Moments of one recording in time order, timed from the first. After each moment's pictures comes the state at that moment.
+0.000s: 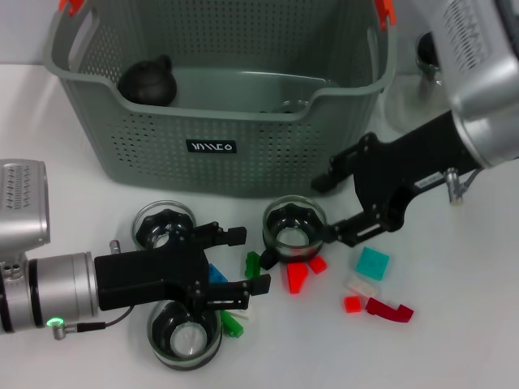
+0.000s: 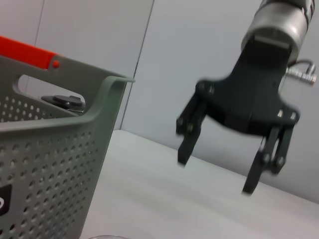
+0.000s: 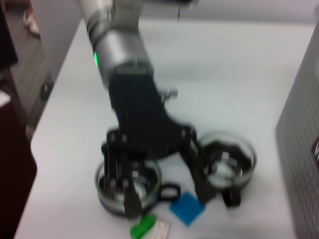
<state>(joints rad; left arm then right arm) -0.46 -2.15 0.62 0.47 2.02 1.60 -1.13 0.78 2.09 -1.12 -1.15 -2.28 -1.69 1.71</state>
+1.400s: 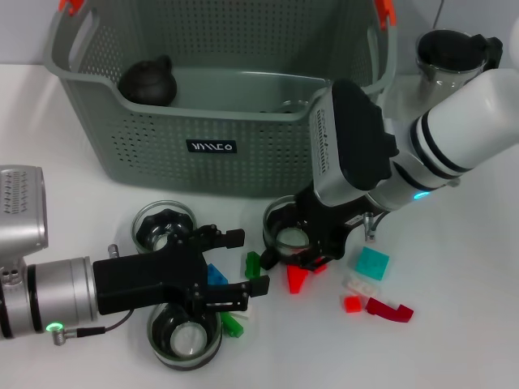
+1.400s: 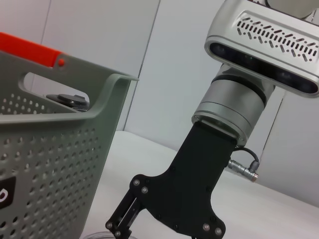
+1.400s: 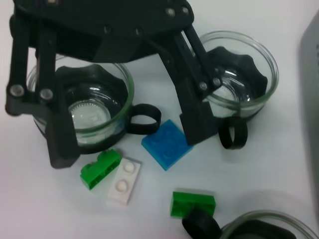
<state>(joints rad) -0.45 -2.15 0.61 0.46 2.02 1.60 -1.12 0.89 2.11 -1.51 -0.78 -2.30 -1.19 1.71</state>
